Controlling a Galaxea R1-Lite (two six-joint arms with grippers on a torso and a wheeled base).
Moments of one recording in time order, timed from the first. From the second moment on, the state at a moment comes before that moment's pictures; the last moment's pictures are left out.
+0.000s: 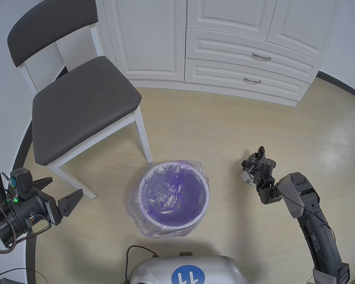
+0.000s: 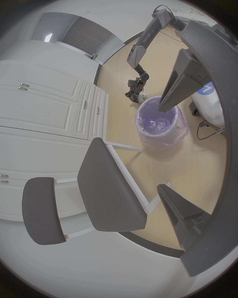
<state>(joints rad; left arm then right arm) -0.31 1.09 -0.38 -0.41 0.05 -0.01 0.08 3.03 -2.00 -0.89 -0.35 0.45</state>
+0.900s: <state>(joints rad) -0.31 1.09 -0.34 -0.47 0.05 0.03 0.10 3.02 -1.98 -0.91 -0.38 0.44</state>
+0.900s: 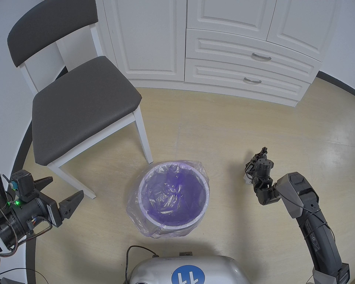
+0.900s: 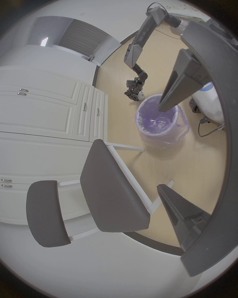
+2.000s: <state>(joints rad) -0.29 1.05 -0.34 -0.52 0.06 0.10 0.35 1.93 -0.97 -0.74 -0.29 0.29</state>
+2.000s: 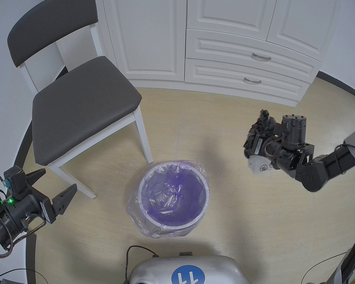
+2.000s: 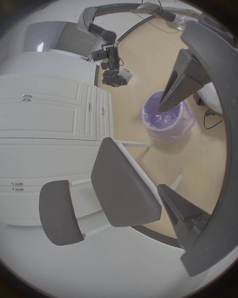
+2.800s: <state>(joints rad) -0.29 1.00 -0.35 -0.51 0.06 0.14 0.93 2.16 -0.83 -1.45 -0.44 0.28</state>
